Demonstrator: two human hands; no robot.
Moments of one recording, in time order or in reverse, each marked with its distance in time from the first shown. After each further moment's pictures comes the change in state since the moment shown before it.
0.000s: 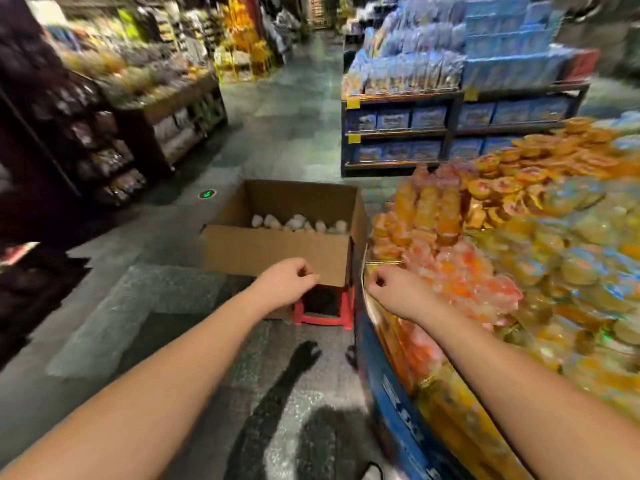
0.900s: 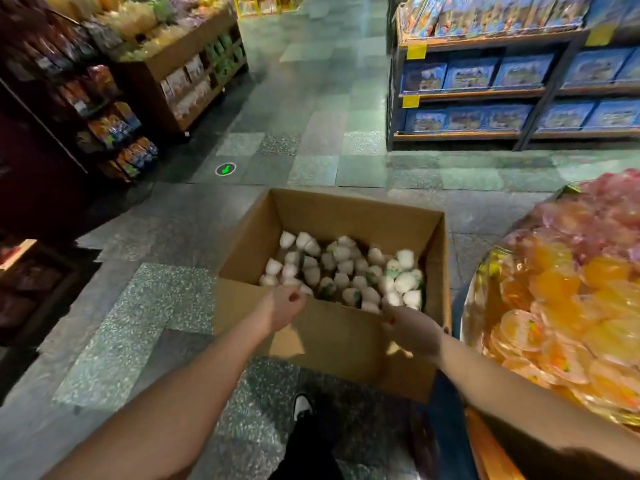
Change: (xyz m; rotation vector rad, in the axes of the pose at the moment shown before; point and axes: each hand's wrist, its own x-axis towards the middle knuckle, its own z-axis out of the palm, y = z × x) left_hand 0.414 -0.236 -0.075 -0.059 -0.126 -0.259; right_hand 0.465 -0.018 0.125 -0.022 -0.426 0.050
